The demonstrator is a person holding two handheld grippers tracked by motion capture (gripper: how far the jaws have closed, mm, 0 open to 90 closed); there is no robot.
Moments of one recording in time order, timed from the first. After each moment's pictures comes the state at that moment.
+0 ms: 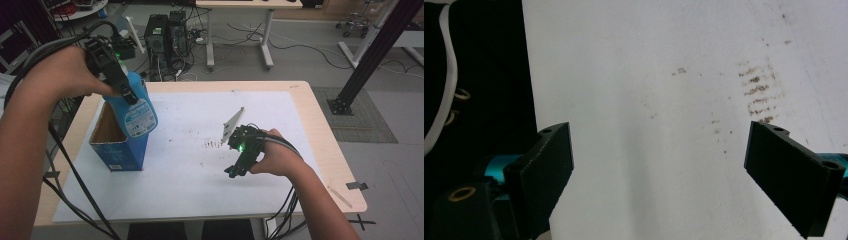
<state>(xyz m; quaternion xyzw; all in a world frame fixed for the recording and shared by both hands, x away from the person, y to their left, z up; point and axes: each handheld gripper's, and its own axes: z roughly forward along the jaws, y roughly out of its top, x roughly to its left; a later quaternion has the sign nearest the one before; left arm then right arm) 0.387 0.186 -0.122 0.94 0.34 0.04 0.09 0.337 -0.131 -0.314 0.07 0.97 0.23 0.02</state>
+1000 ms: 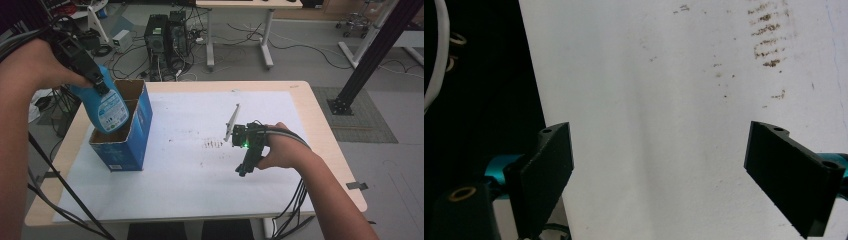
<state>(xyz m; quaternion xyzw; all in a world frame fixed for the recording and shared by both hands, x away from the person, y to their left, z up) 0.409 0.249 -0.129 0.88 0.47 0.03 0.07 0.346 -0.135 -0.306 0.08 0.99 0.13 0.00</state>
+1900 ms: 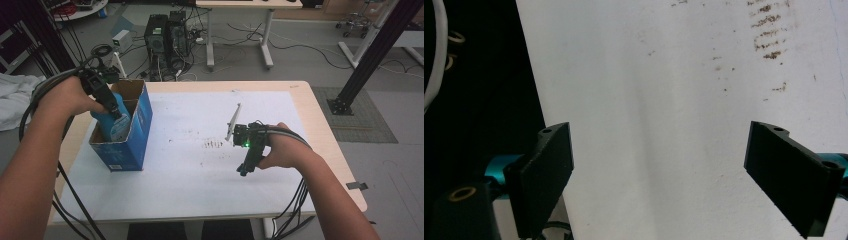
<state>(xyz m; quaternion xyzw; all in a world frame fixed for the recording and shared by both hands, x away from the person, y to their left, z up) 0.434 0.249 -0.231 0.91 0.42 0.02 0.03 0.348 -0.138 -0.307 0.08 0.99 0.13 0.00</state>
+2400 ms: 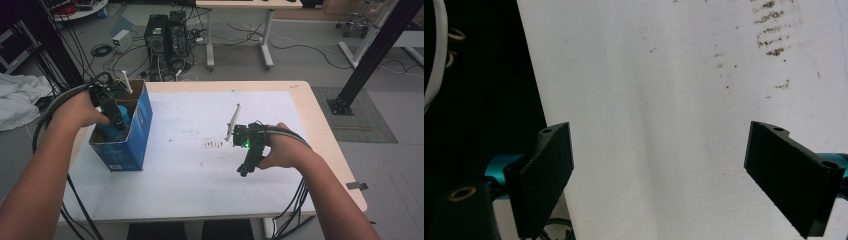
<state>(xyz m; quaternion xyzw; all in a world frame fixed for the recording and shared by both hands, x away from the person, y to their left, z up) 0.439 0.250 -0.275 0.92 0.39 0.01 0.02 0.348 -0.137 -0.308 0.08 0.99 0.12 -0.01</state>
